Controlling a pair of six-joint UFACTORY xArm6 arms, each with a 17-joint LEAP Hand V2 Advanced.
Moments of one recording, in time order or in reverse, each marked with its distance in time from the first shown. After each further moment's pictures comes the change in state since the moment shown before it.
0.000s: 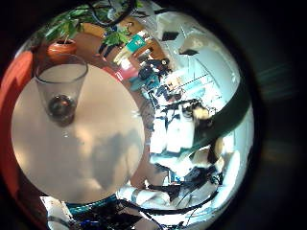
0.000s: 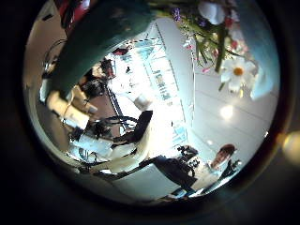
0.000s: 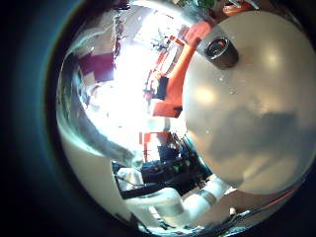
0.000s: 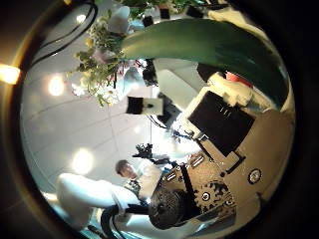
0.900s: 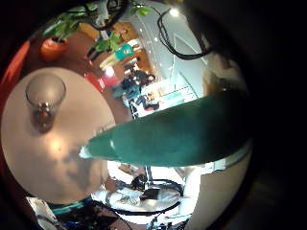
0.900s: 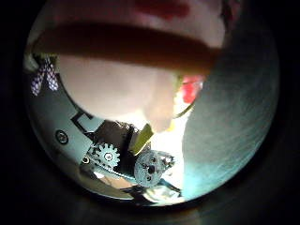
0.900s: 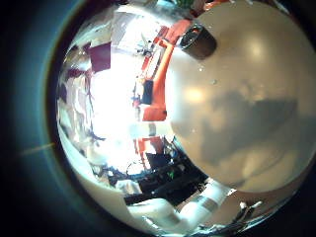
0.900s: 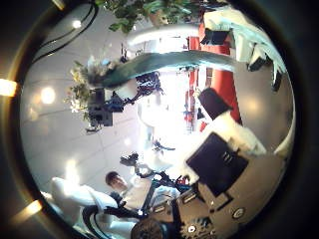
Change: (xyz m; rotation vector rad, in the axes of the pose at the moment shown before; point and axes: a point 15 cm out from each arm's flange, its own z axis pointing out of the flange) left arm 0.085 -0.037 -0.084 0.207 0.160 0.148; right arm 0.062 0.009 -0.031 0.244 0.120 0.132
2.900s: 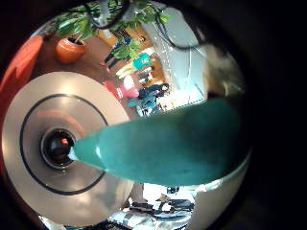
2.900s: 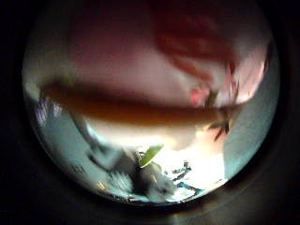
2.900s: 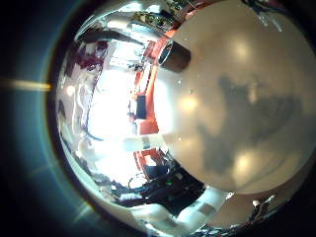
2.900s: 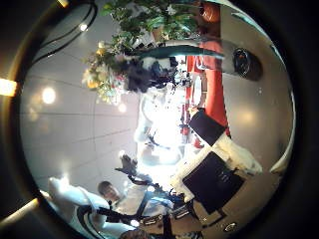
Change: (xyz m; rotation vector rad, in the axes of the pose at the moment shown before) left arm -0.184 -0.049 0.019 -0.027 -0.063 -0.160; right arm 0.017 -0.006 -0.018 0.076 0.036 0.015
